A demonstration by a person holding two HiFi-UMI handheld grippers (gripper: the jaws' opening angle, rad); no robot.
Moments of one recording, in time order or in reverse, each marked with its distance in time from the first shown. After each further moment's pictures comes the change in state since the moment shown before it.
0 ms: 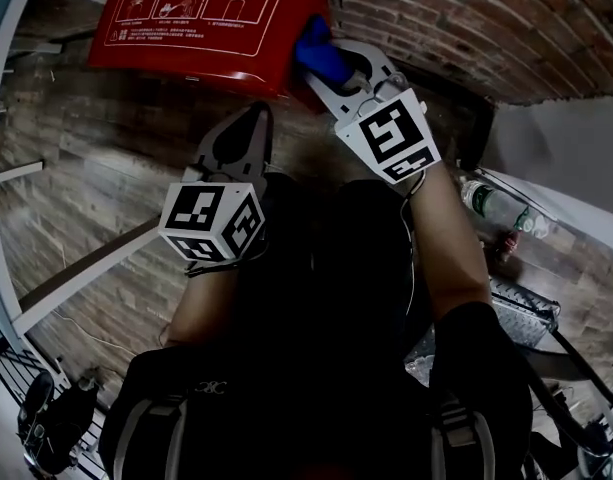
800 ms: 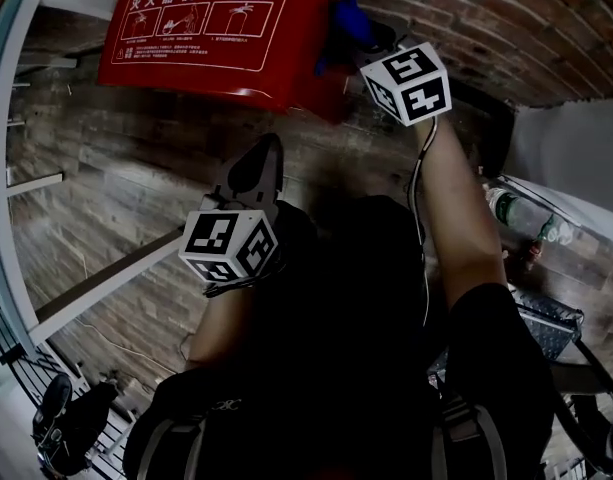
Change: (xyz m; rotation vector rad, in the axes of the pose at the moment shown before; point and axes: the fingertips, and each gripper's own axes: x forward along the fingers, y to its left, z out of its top) left arm -0.005 0.011 -0.037 -0.022 0.049 0.031; right arm 0.043 -0.090 -0.072 0.239 0.057 -0.137
